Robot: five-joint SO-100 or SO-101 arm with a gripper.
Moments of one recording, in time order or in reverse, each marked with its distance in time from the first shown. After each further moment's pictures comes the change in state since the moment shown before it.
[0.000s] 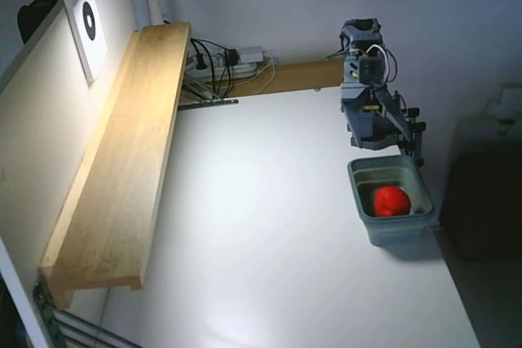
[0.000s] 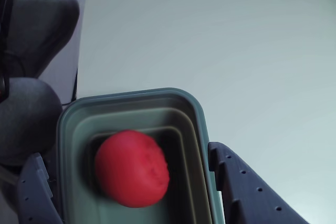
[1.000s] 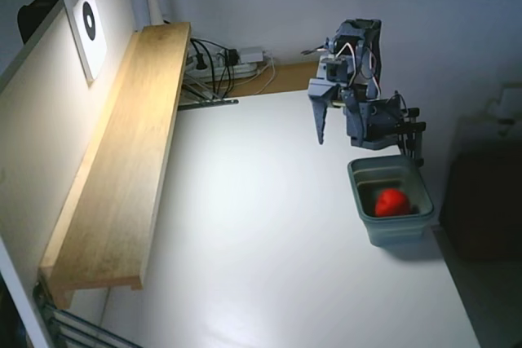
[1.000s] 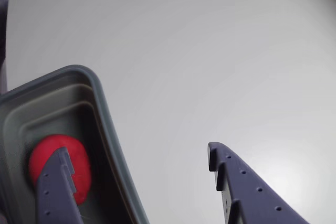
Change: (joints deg) arm 14.7 0.1 -4.4 12.4 0.0
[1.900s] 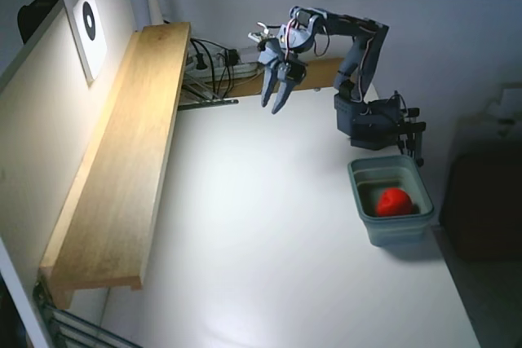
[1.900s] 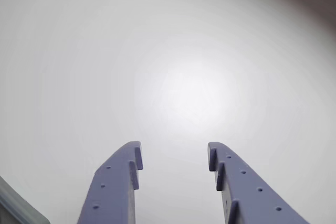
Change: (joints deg) arm 36.8 -0.3 -14.9 27.1 -0.1
